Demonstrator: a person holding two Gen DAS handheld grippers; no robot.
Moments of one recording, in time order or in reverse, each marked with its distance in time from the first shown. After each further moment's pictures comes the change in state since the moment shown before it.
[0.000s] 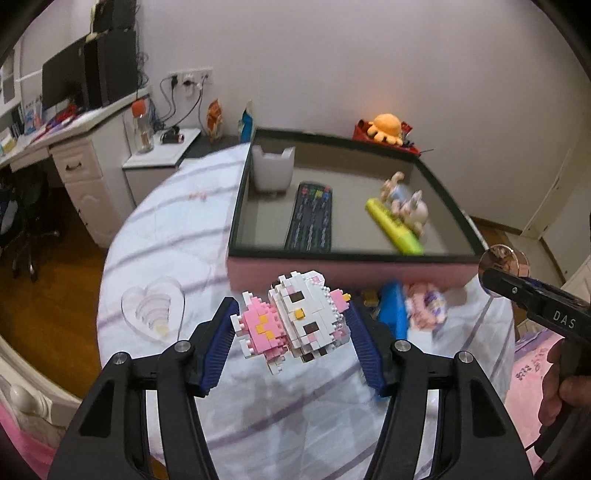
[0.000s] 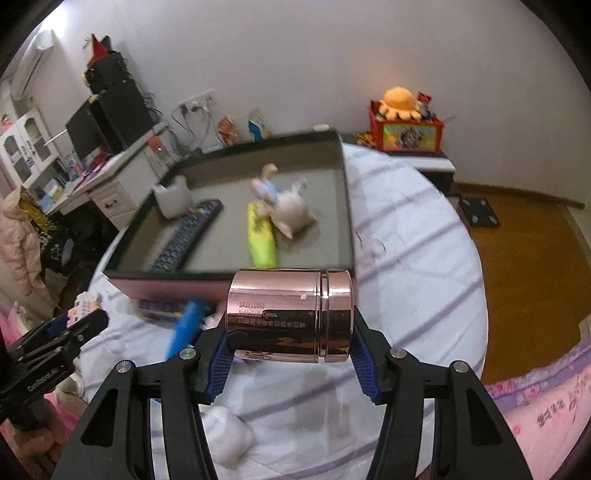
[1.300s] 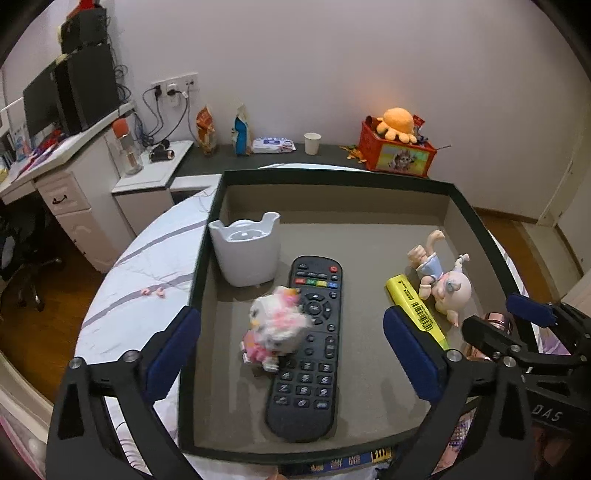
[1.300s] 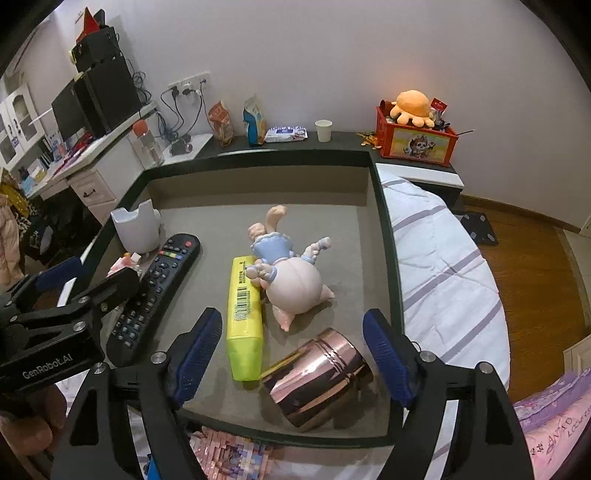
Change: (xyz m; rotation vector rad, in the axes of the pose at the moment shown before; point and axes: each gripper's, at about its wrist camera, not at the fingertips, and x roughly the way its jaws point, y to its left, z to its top) left arm 0.099 -0.022 0.094 0.053 0.039 0.068; right arm 0.079 0.014 0.069 -0.052 0.060 -0.070
